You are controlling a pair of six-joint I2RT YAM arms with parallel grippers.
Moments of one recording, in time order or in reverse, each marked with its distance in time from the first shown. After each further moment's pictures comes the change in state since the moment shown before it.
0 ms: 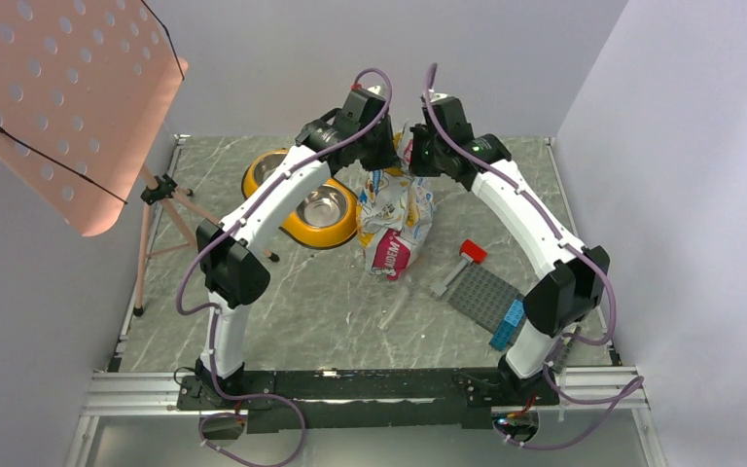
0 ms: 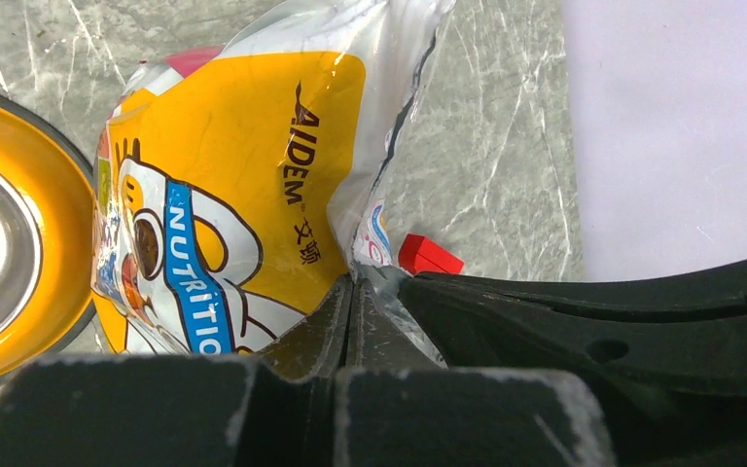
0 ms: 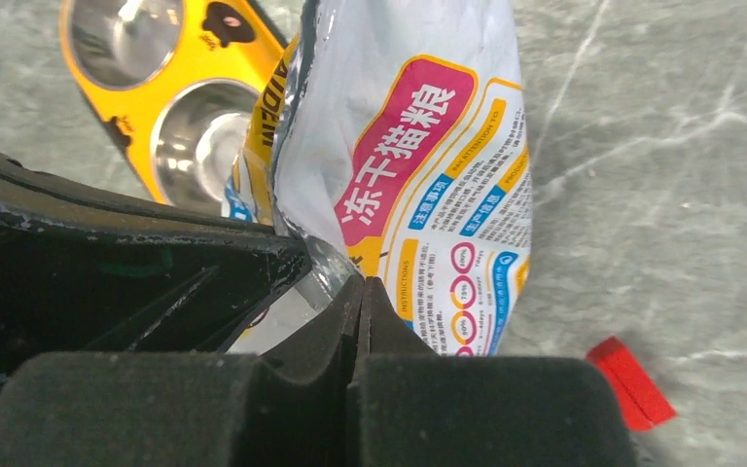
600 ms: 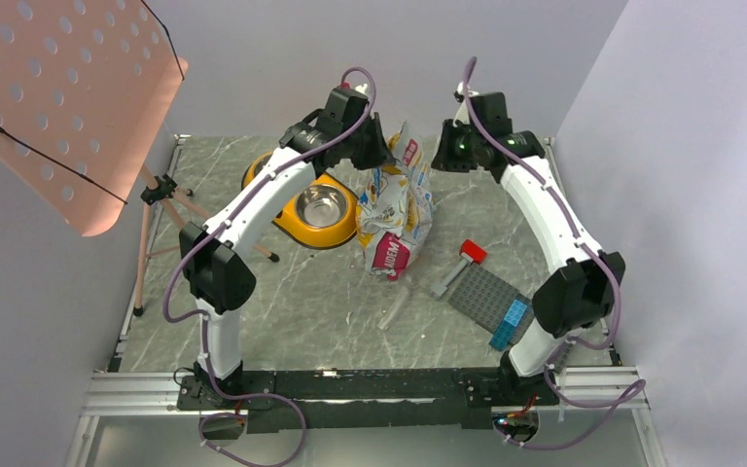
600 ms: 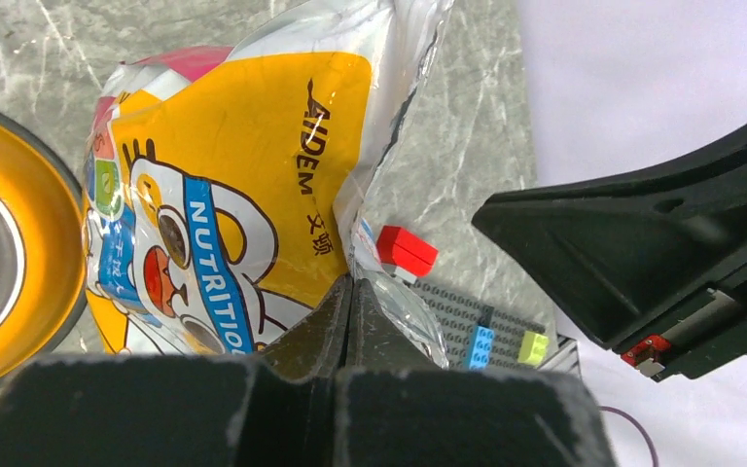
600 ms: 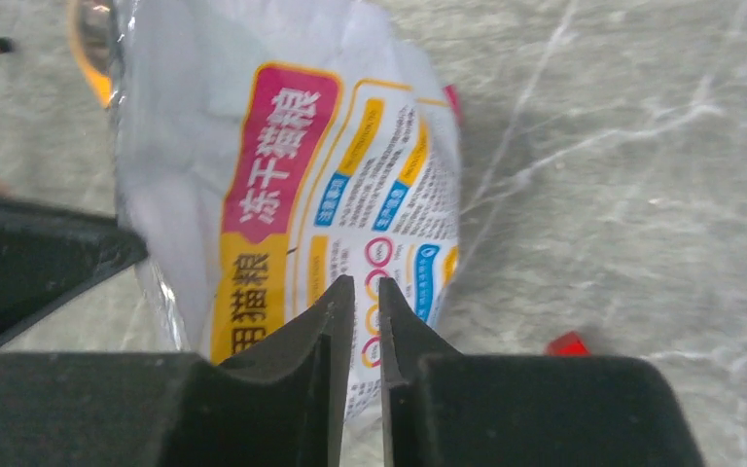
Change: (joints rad) left arm 0.040 -0.081 -0.124 0.088 0.104 0.002; right arm -0.153 -0.001 0.018 -0.054 -0.143 -0.103
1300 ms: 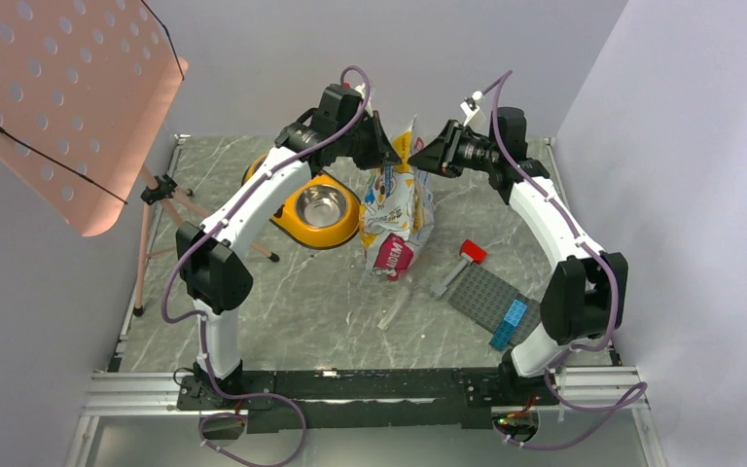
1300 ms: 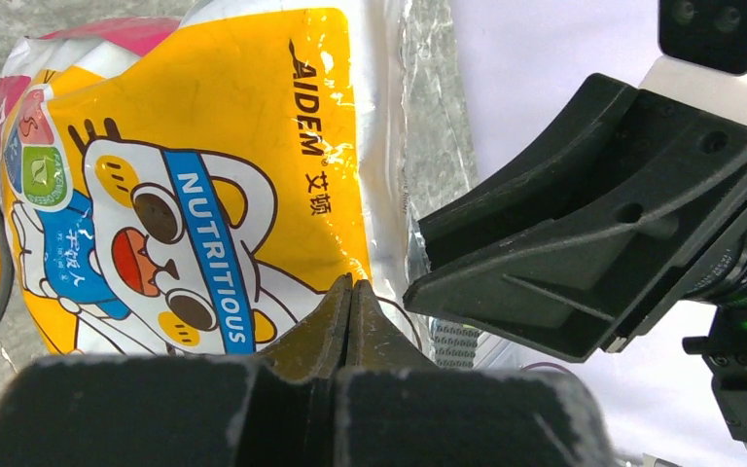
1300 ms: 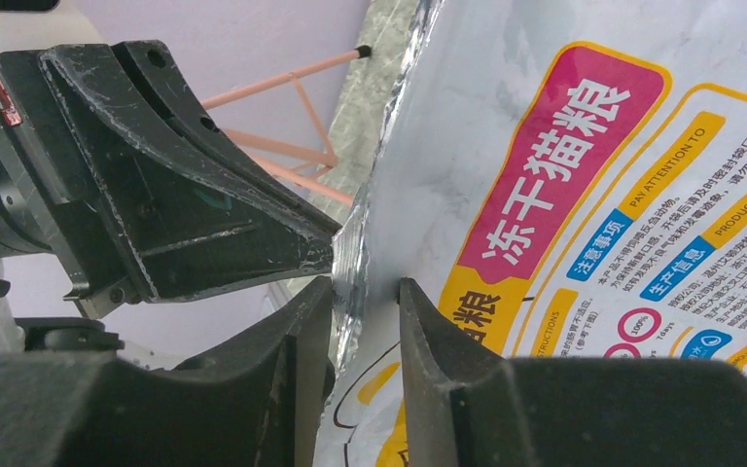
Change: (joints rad) left arm 0.028 -0.027 -0.061 0.091 0.177 -0.068; right arm -0.139 -0.089 -0.375 0.609 -0.721 0.406
